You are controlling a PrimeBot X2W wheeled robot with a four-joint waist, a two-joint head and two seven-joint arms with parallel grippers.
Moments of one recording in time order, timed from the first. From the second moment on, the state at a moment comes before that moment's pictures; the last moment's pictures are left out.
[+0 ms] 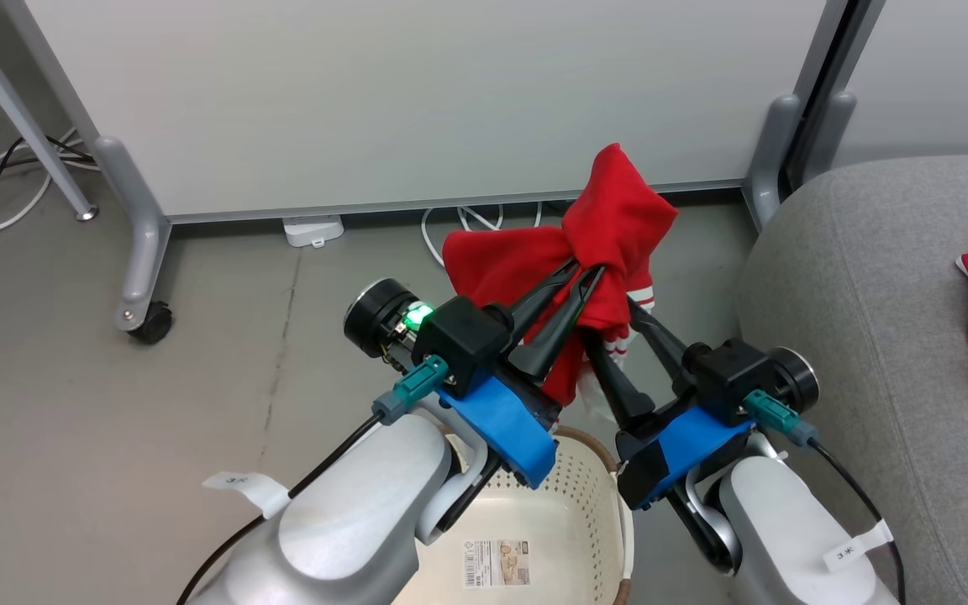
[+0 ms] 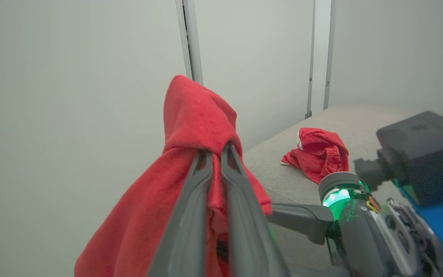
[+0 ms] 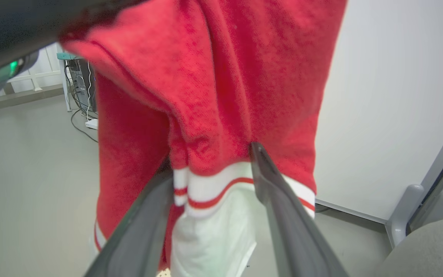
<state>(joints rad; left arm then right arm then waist) -0.66 0.12 -0.87 0.39 -0.51 -0.07 -0.24 -0.45 -0.05 0.36 0.50 0.14 0.13 -0.26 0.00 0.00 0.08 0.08</state>
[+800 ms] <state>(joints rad) -0.64 0.13 -0.89 0.39 -0.52 -0.06 -0.24 -0.44 -0.05 0.37 0.49 0.20 0.13 -0.26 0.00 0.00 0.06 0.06</state>
